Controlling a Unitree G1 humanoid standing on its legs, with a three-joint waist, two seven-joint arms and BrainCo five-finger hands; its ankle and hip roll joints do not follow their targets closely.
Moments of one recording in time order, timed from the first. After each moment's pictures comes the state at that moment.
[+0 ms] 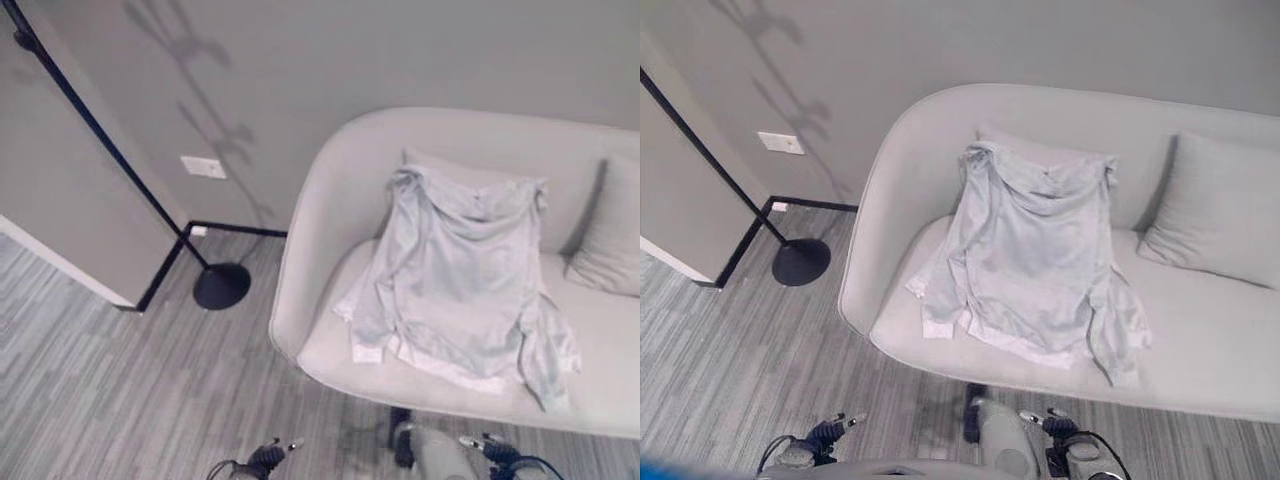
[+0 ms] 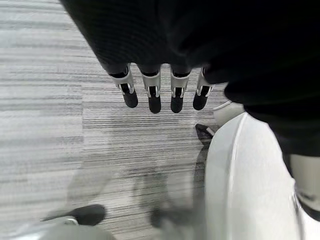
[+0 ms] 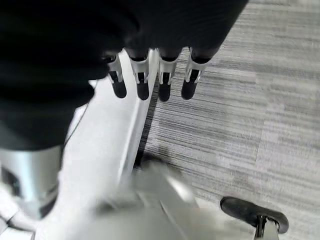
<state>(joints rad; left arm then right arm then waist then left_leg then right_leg) 0.00 0.20 -0.27 1.24 -0.13 -0.13 0.02 -0.04 -0.31 0.24 1.23 0.24 -0.07 0.01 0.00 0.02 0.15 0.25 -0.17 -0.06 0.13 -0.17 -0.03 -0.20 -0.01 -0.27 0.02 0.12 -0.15</state>
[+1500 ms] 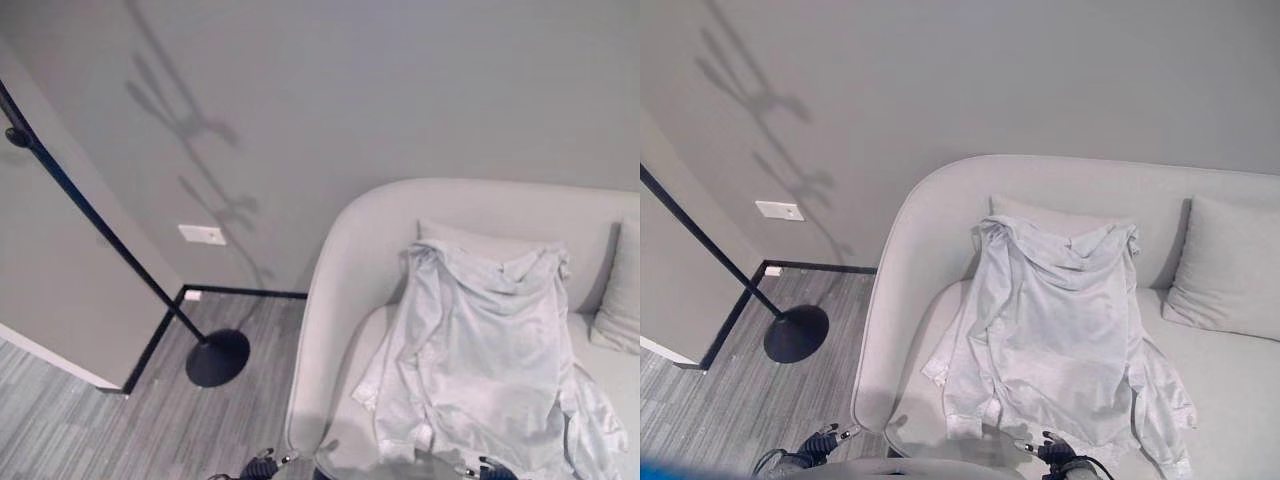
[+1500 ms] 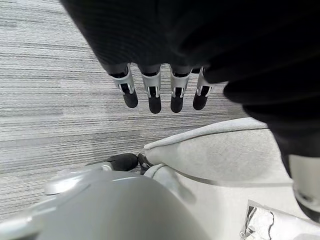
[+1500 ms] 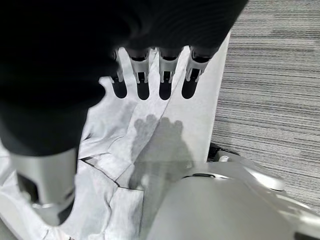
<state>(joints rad) 0.04 0.25 -0.27 1.19 -0.14 -0.14 0.02 0.03 -0.26 0.30 1.20 0.24 -0.09 0.00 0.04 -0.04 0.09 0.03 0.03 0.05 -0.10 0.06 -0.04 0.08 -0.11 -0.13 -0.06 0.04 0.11</state>
